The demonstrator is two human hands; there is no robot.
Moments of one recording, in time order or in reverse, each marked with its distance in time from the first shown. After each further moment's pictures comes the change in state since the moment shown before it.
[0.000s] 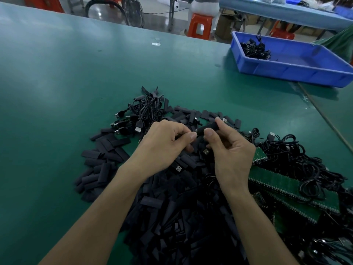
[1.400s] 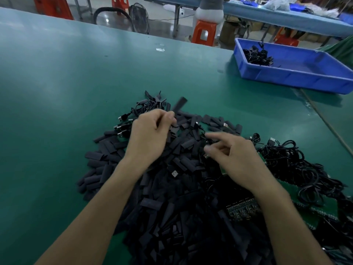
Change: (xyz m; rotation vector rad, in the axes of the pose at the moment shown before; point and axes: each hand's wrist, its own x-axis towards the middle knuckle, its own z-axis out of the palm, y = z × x) left_hand 0.007 -0.003 -0.010 -0.111 0.352 -0.114; right_hand 0.029 -0.022 -0.040 -0.655 -0.587 0.075
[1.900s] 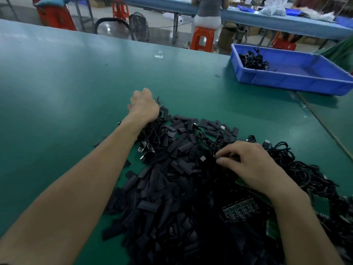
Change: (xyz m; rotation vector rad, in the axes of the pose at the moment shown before) left_hand 0.108 -0.010 0.002 0.592 -0.057 -0.327; right_hand -0.007 0.019 -0.033 -0.333 -0.075 -0.023
